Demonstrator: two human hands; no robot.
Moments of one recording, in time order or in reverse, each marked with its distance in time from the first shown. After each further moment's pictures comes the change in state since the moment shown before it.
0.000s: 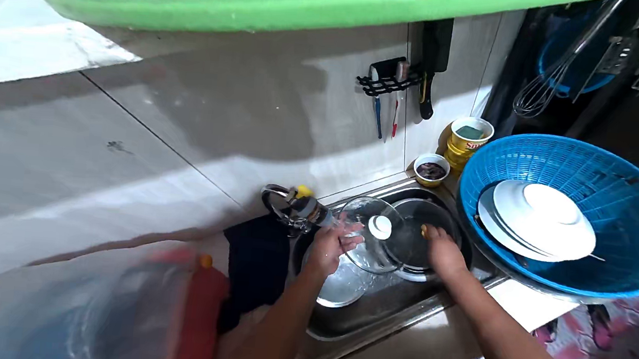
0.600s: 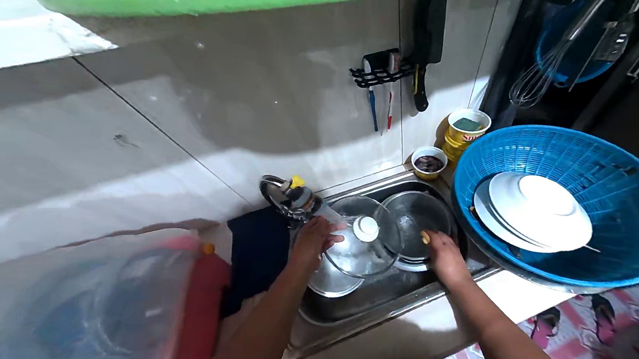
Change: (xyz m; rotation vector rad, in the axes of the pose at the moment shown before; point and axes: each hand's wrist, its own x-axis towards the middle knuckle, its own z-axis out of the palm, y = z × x) left_hand -0.032 0.014 -0.014 0.185 0.145 0.035; right_hand -0.031 0.039 0.021 0.117 0.149 -0.169
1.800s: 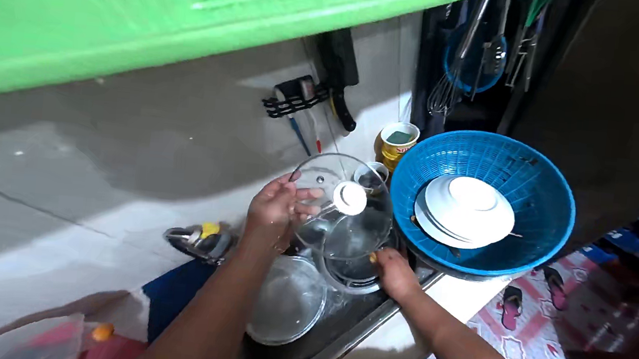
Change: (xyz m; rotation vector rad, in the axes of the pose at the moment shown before) left_hand -0.032 0.130 0.113 -0.001 -0.212 0.344; right_hand -0.007 -0.038 -0.023 0.072 -0.115 0.039
